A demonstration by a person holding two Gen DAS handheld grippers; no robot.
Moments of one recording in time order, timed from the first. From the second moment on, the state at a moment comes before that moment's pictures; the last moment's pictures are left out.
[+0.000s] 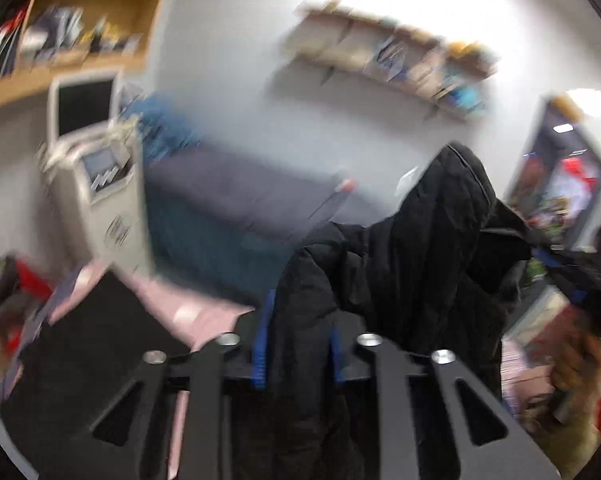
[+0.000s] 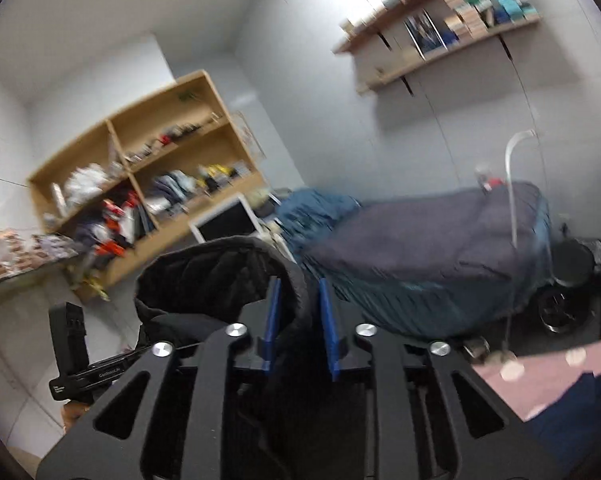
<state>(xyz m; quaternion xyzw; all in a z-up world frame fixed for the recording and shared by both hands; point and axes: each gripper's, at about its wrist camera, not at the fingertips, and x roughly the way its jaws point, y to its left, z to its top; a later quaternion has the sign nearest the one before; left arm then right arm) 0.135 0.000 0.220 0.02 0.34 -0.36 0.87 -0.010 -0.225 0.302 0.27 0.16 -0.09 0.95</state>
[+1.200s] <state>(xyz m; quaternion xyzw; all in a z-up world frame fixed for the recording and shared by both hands) -0.003 -0.053 -0.199 0.42 0.55 -0.32 0.64 -0.096 -0.176 -0.060 0.35 0.56 -0.26 0.70</state>
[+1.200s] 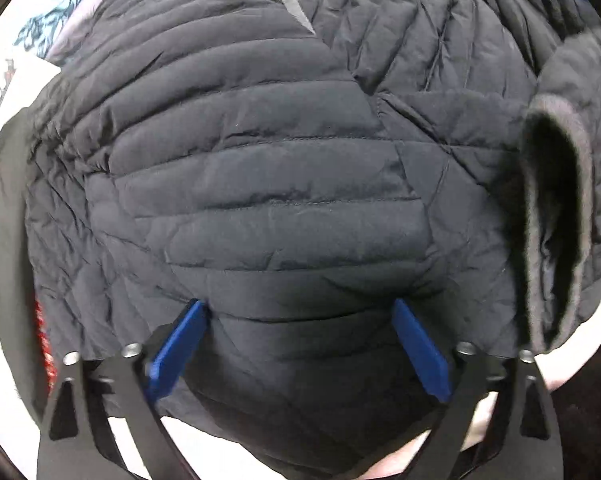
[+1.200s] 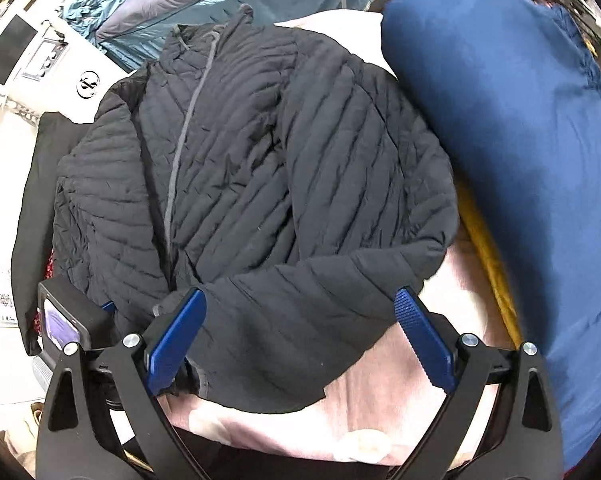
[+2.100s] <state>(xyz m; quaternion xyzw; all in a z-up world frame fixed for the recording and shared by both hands) 0.358 0.200 0.066 0.12 0.43 0.11 0.89 -0.051 -0.110 -0.077 0.23 0.64 -0.16 0.72</state>
